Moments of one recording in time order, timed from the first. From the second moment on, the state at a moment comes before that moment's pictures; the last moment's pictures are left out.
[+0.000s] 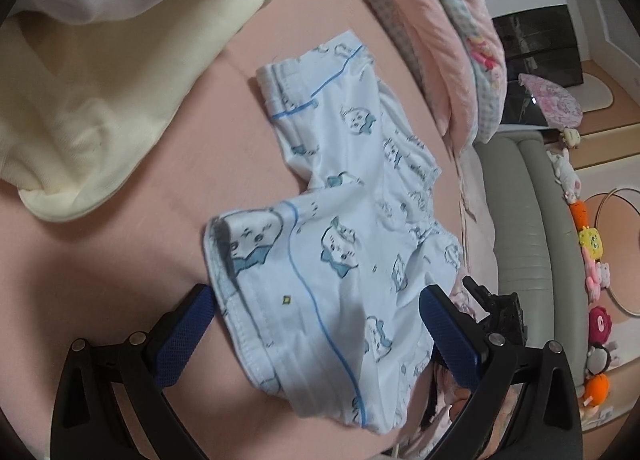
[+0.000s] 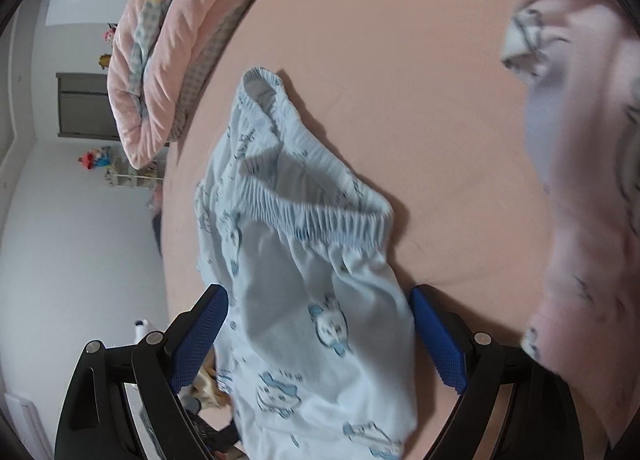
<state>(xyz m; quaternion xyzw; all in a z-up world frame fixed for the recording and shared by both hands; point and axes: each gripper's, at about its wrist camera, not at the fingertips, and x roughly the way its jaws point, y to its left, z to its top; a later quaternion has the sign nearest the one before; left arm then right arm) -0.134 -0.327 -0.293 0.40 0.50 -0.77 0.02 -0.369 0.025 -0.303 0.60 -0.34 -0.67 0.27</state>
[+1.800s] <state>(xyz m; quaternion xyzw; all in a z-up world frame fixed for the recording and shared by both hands) -0.178 -0.347 -0.232 0.47 0.25 -0.83 0.18 -0.324 0.011 -0.283 0.60 -0.24 -0.70 0.31</state>
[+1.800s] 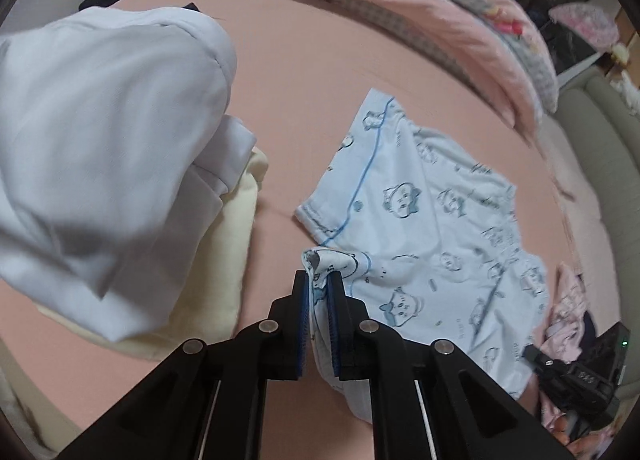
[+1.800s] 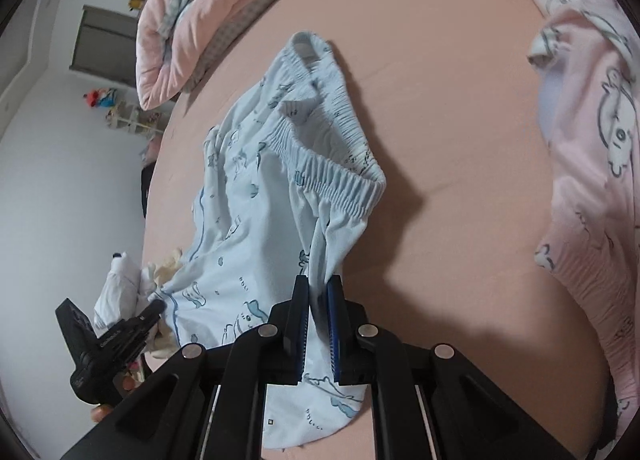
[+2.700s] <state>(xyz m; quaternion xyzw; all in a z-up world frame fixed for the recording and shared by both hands) -0.138 -0.343 -0.235 0.49 0.35 -0.80 0.08 -0.292 0.012 -0.288 0.64 -0.26 -0.66 0.30</state>
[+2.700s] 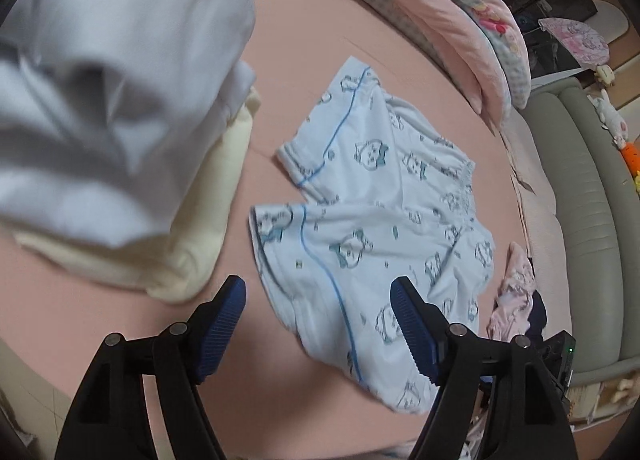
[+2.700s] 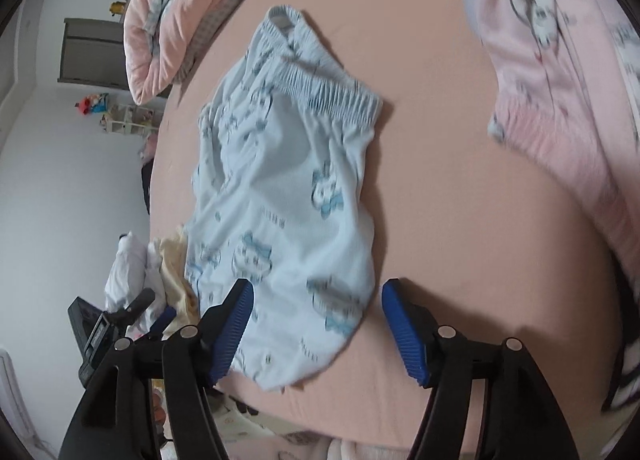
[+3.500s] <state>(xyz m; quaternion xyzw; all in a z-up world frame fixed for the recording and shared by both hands) -0.099 -0.312 -0.301 0.45 0.51 -0.73 -0.08 -0.251 -0.019 -0.311 0.67 -0.29 -0.58 0.35</state>
